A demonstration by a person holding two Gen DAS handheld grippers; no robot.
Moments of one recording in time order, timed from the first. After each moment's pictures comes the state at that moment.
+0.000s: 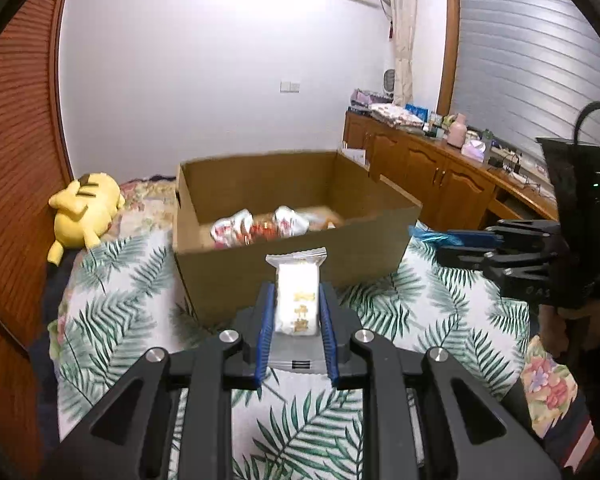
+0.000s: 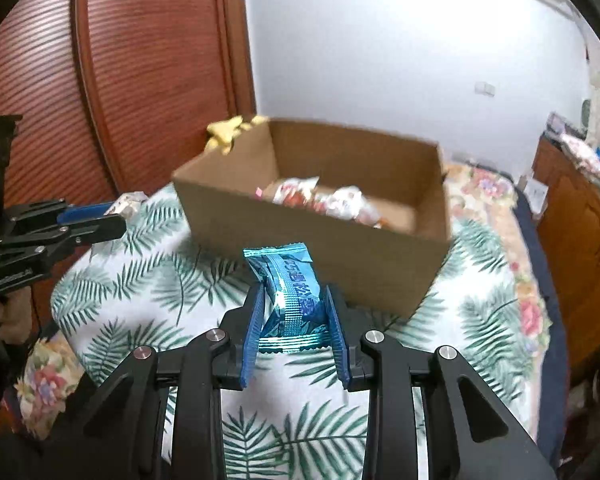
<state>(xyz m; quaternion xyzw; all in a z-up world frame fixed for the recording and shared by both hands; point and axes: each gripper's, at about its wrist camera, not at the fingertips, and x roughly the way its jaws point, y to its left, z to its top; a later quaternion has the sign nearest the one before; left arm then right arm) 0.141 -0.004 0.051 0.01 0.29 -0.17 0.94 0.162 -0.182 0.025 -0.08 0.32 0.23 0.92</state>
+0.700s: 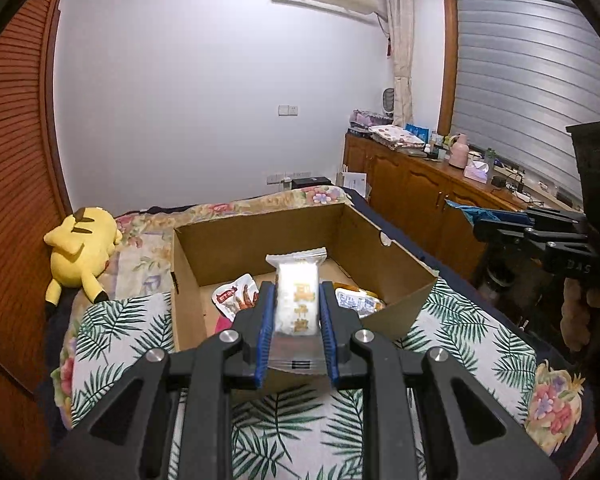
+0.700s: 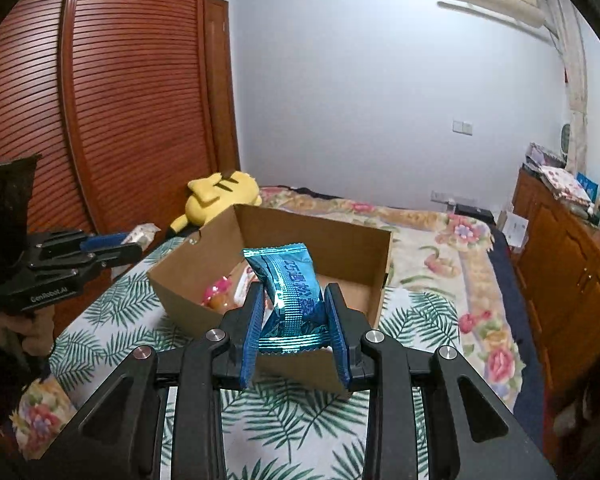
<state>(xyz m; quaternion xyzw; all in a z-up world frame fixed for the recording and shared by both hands) 0.213 -0.012 0.084 0.01 0.26 -0.17 0.95 0.197 -0.213 0.094 -0.06 0.25 0.21 0.94</state>
